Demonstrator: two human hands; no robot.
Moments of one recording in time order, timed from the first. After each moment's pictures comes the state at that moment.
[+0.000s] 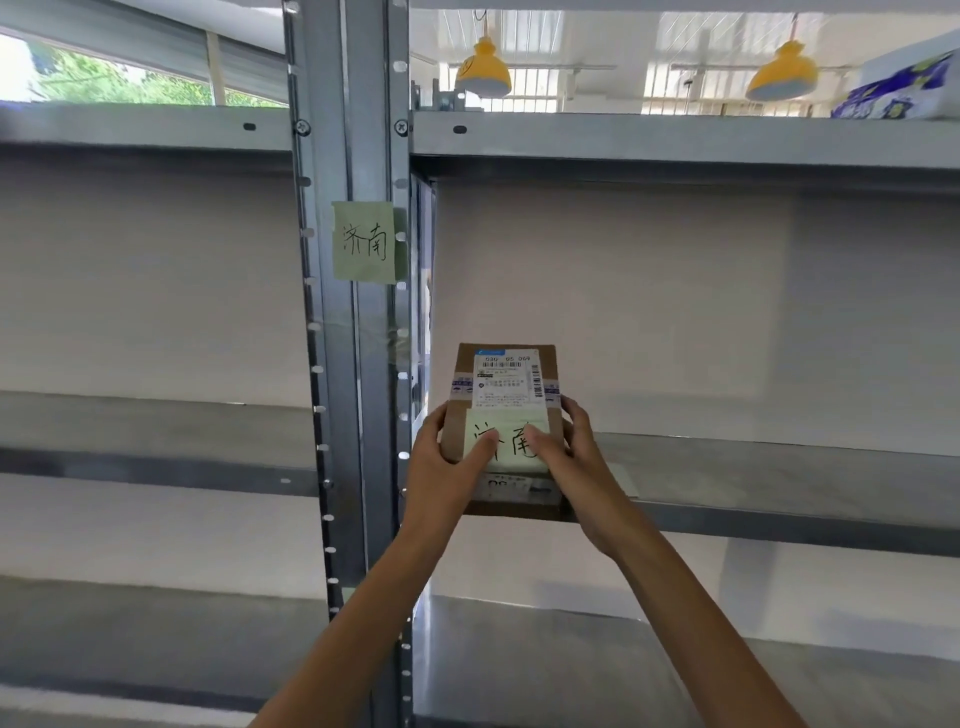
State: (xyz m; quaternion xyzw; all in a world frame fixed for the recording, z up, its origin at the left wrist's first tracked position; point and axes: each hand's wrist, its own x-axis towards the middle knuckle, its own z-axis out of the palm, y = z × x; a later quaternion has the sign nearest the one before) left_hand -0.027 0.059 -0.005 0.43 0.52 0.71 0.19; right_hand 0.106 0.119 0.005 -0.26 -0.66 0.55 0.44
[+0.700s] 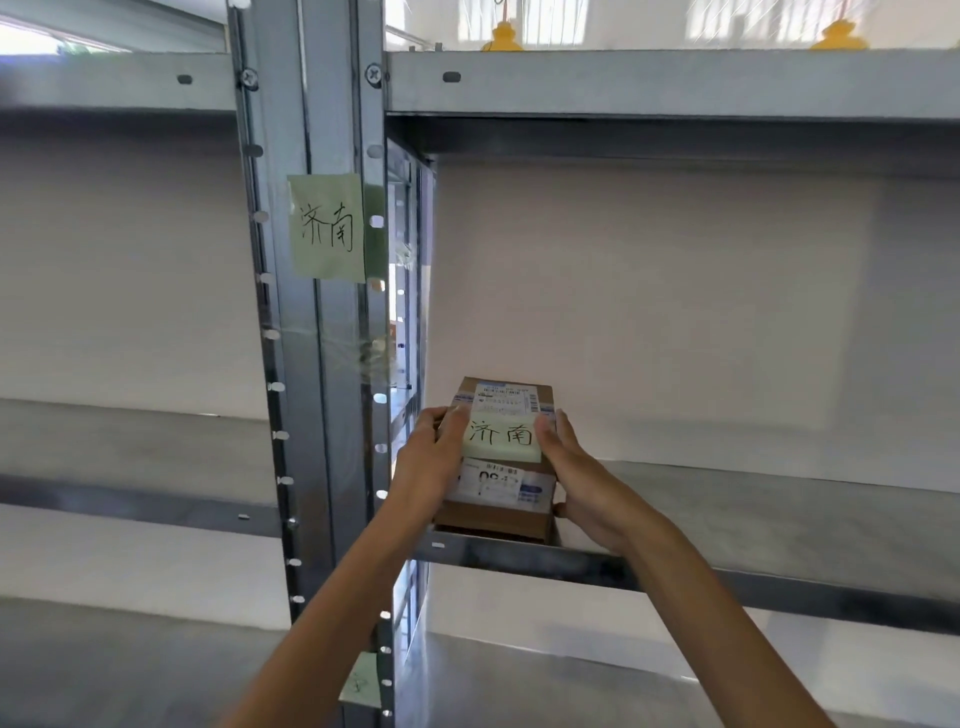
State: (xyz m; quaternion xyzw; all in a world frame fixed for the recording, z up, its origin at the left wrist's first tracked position) left_hand -0.079 0.151 0.001 0.40 0.65 0.60 0.22; right_hand 0.076 0.203 0.015 -0.30 -0.67 0.61 0.29
